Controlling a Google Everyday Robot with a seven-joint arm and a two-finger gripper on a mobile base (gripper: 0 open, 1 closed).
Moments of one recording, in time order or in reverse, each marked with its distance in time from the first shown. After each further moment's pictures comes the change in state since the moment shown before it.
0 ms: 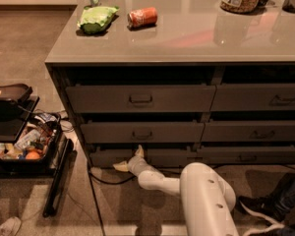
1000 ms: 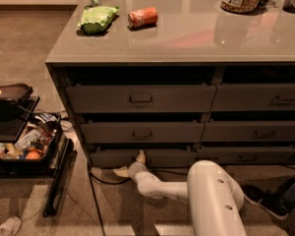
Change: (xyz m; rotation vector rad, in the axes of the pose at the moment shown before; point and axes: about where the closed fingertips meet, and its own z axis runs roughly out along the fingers) arm 0.003 0.014 -0.036 0.043 0.020 0.027
